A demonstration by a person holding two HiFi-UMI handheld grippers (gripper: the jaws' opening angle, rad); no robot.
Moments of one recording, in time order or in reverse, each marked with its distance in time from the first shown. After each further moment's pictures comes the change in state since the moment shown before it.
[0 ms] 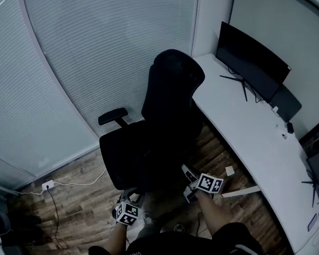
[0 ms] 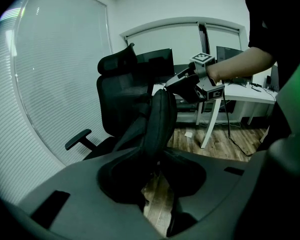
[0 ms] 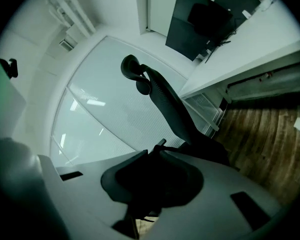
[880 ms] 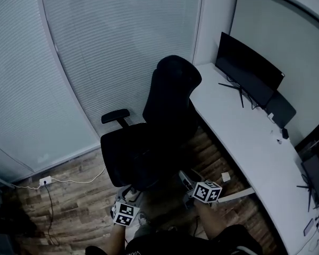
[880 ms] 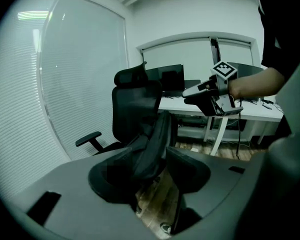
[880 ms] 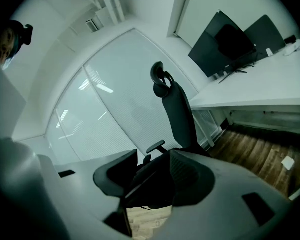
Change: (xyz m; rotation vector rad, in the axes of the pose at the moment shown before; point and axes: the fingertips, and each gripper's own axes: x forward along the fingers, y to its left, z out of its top) left arm -0.058 -0.028 0.020 -0.135 -0.146 0.120; right arm -0.075 0.048 -0.020 -0.276 0.010 -0.038
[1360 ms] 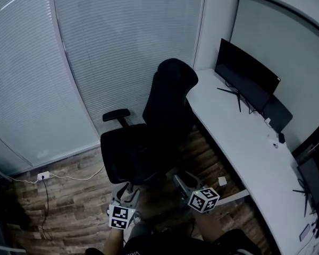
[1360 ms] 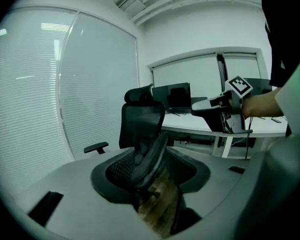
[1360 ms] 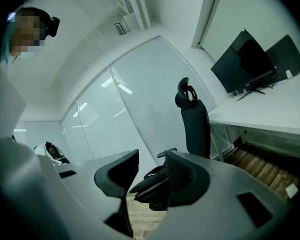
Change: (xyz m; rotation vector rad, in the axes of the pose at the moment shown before) left arm -0.063 -0.032 0.039 -0.090 -0.167 0.115; right arm -0.065 0.067 0.006 -0.199 -0.060 0.132
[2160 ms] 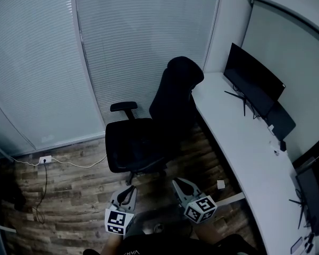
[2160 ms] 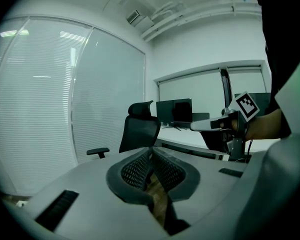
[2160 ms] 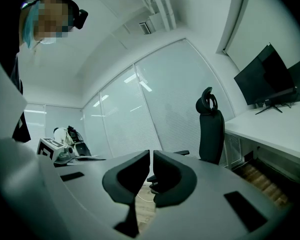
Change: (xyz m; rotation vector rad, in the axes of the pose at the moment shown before) left arm -0.072 -0.068 0.028 -0.098 -0.145 0.076; right arm -0.070 0.061 -0.010 -0.185 0.023 0.155
